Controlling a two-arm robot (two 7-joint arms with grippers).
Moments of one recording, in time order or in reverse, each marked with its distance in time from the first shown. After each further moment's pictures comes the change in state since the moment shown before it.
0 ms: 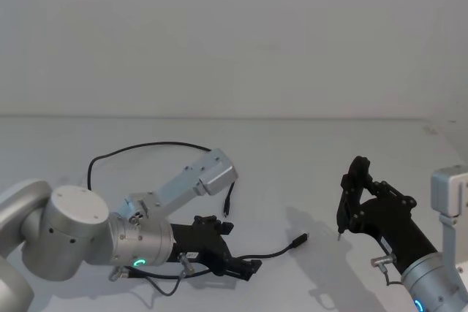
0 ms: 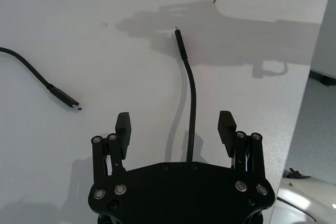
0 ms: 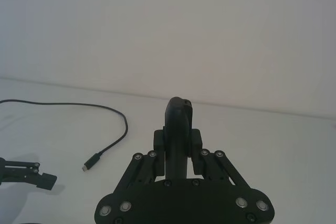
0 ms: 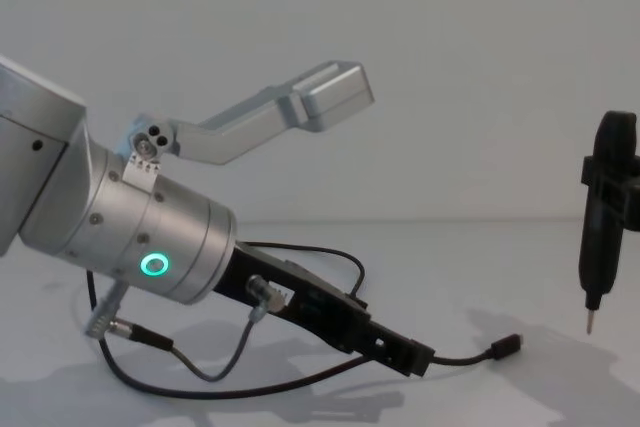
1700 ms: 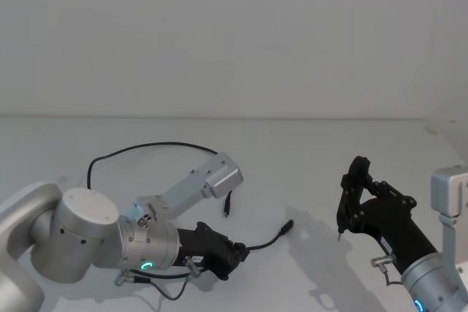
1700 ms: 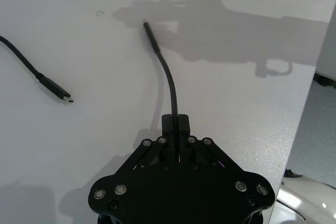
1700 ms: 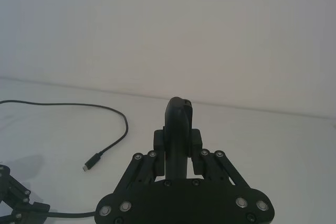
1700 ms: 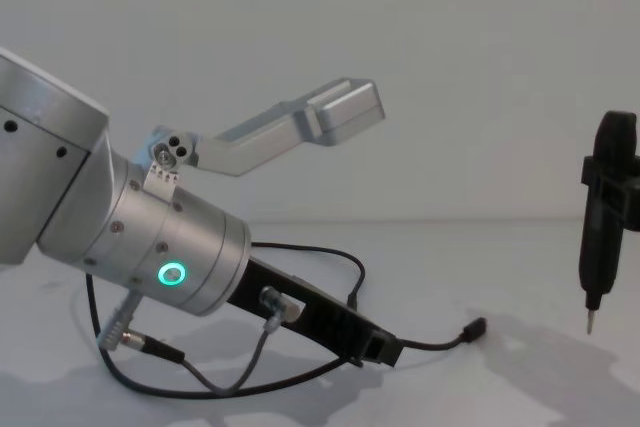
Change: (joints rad) left arm 0.011 -0.034 -0.013 0.010 0.009 0.061 0.018; right arm 0.000 0.000 0.000 0.000 0.000 0.000 0.000
